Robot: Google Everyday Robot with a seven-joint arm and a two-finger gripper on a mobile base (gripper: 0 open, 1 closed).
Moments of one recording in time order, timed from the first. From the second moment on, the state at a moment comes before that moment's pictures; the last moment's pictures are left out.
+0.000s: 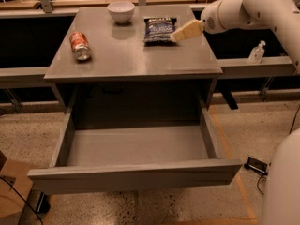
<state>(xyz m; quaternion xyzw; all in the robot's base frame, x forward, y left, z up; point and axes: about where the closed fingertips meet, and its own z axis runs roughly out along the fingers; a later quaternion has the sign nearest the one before) 0.800 -0.146 0.943 -0.36 0.78 0.11 0.51</state>
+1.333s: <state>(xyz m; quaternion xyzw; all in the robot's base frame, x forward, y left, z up) 0.904 -0.070 0.847 -0.24 0.80 0.20 0.52</state>
